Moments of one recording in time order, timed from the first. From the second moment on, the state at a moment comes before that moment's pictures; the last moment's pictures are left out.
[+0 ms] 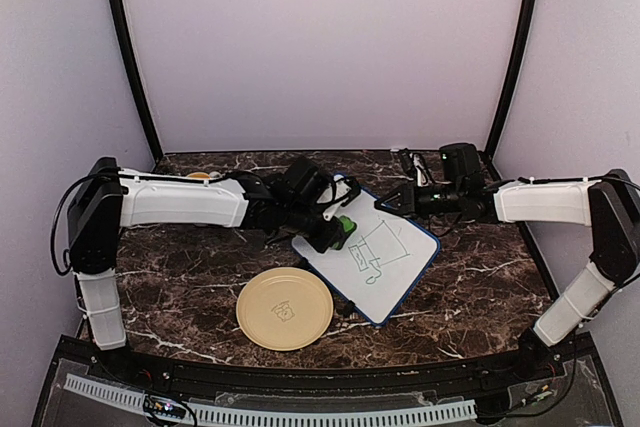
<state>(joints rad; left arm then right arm) -0.95 1.91 1.40 -0.30 -0.03 -0.04 0.49 1.55 0.89 0.11 -0.66 0.50</state>
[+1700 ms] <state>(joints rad) -0.90 1.91 1.39 -0.28 0.01 -0.04 0.49 1.55 0.90 0.10 -0.65 0.50</state>
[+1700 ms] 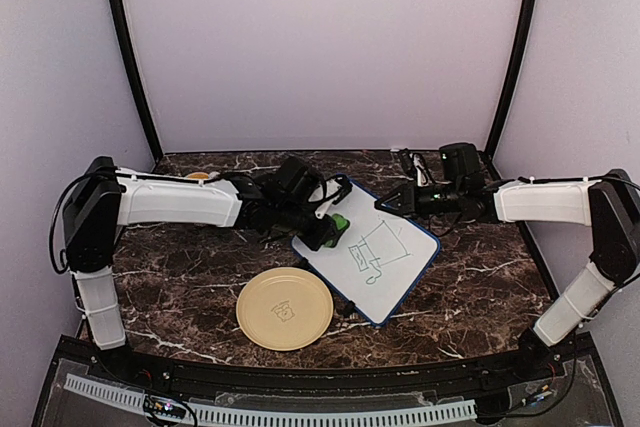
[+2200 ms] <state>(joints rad) -1.03 1.89 1.29 -0.27 -0.01 -0.02 0.49 1.55 0.90 0.10 -0.66 0.49</state>
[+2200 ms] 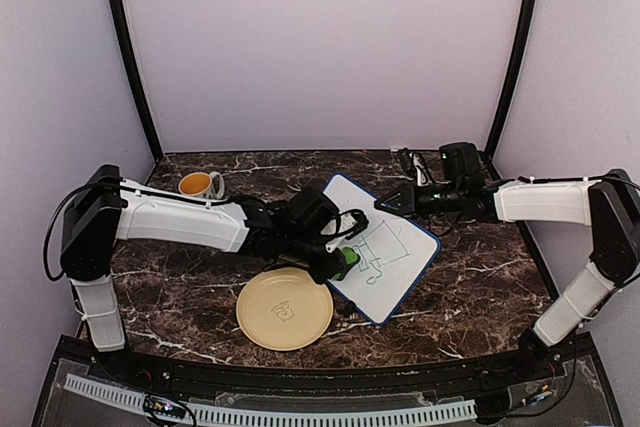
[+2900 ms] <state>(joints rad) -1.06 1.93 1.40 -0.32 -0.09 0.10 0.48 1.55 0.90 0.10 -0.67 0.49</state>
